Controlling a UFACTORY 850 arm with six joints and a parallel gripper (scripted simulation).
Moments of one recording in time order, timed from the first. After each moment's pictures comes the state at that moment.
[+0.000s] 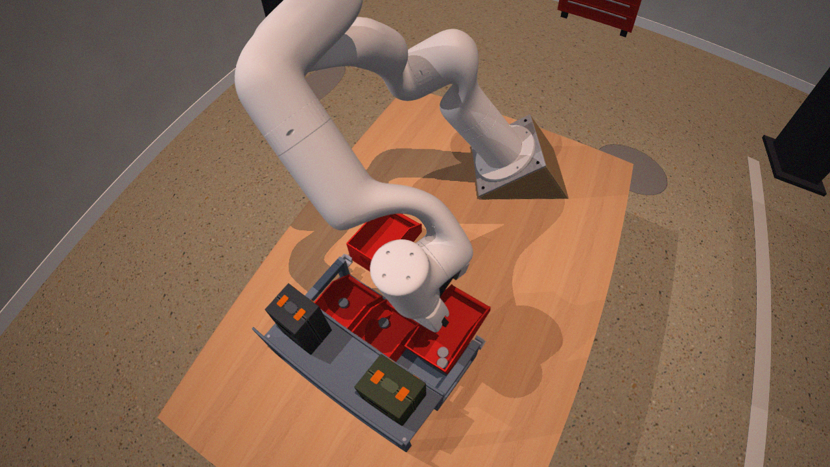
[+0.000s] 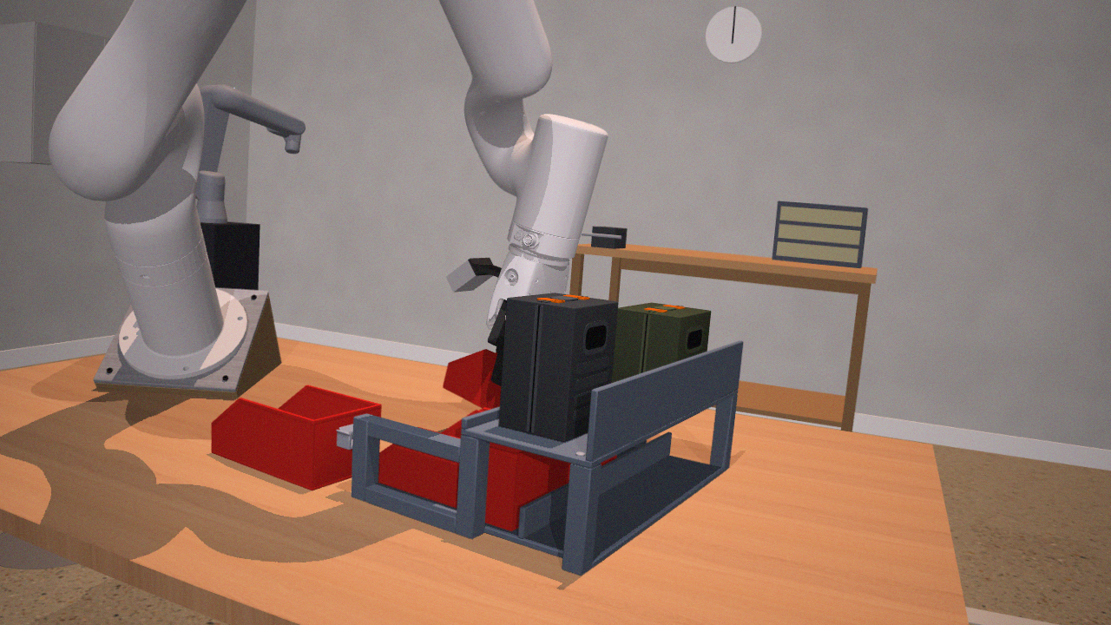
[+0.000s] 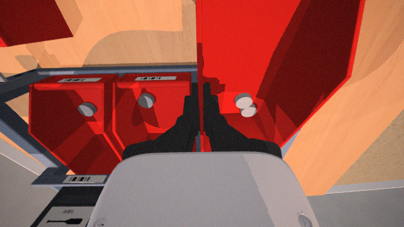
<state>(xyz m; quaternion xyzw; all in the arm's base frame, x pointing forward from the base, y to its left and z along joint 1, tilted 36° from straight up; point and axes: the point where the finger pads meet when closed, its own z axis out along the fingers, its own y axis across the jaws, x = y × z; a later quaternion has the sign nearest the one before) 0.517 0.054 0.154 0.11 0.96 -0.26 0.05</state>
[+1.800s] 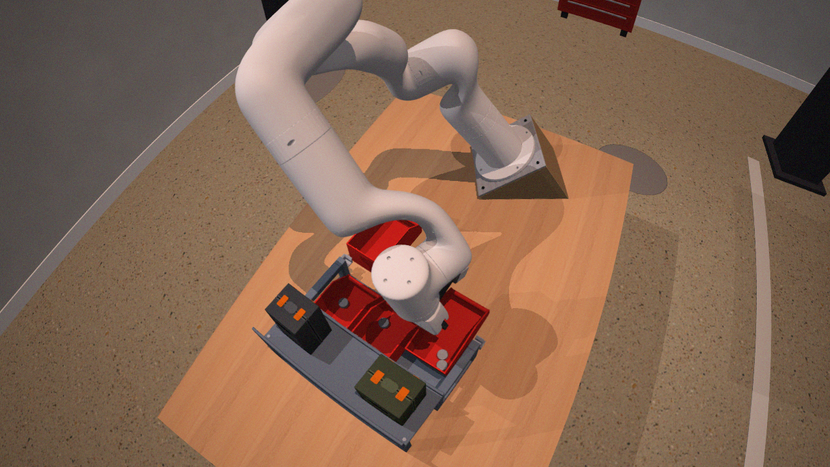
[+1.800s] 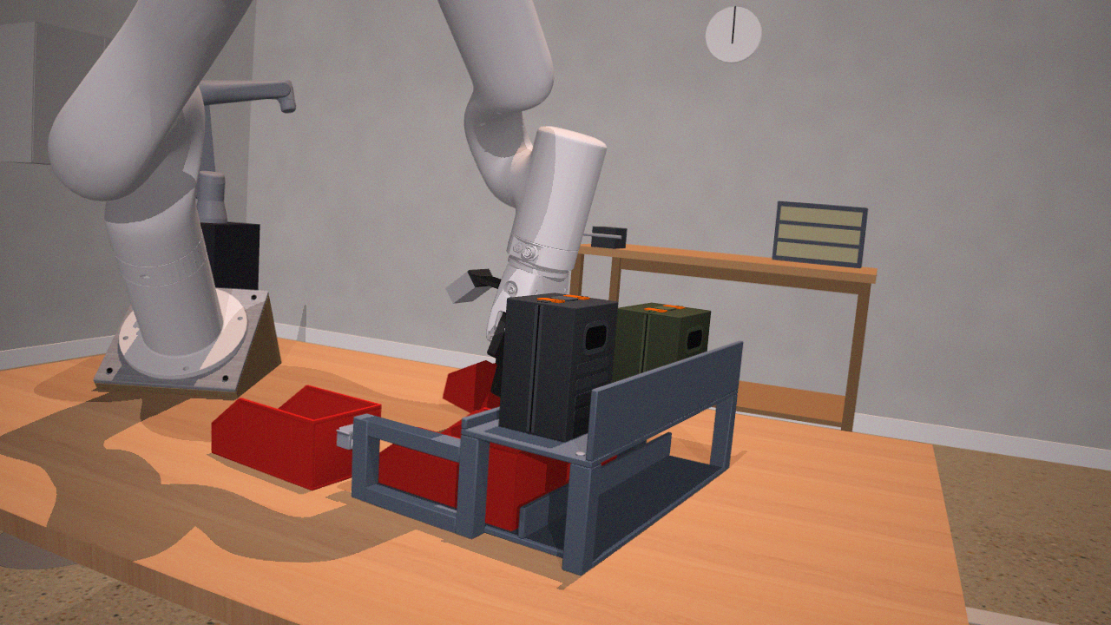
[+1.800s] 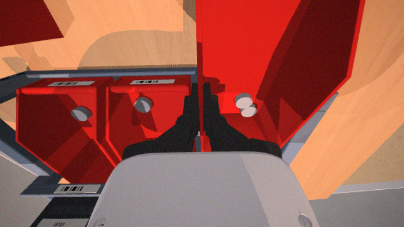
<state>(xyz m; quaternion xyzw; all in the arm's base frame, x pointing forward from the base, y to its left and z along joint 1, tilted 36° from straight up) 0.521 0.046 0.143 0.11 0.96 -0.26 0.05</state>
